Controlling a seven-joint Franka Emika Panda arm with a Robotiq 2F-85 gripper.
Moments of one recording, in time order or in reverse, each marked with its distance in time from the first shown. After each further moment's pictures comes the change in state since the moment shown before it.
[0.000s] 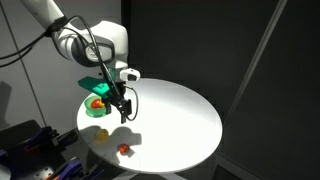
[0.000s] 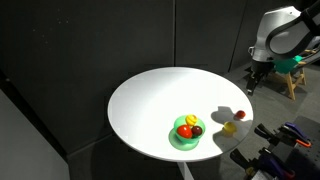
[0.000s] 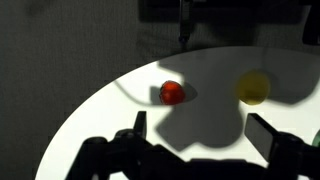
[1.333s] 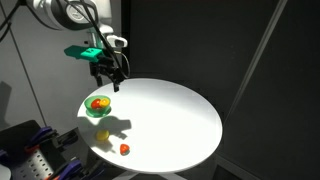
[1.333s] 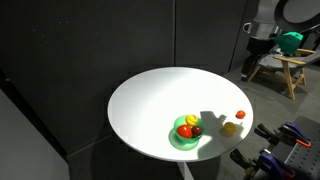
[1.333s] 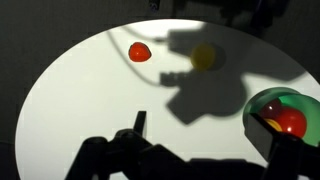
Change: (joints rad) arm 0.092 -0.255 0.110 0.016 0.088 -0.173 -0.035
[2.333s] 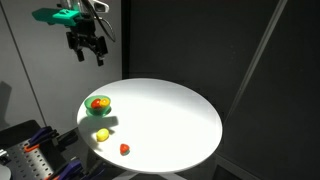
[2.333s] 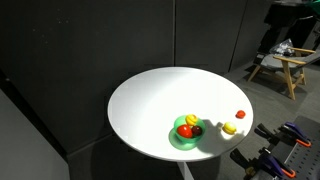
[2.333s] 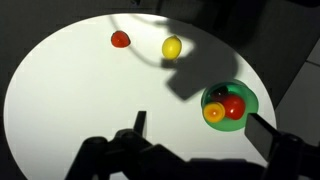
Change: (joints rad) arm 0.095 -0.308 0.000 0.013 0.084 -0.255 -0.073
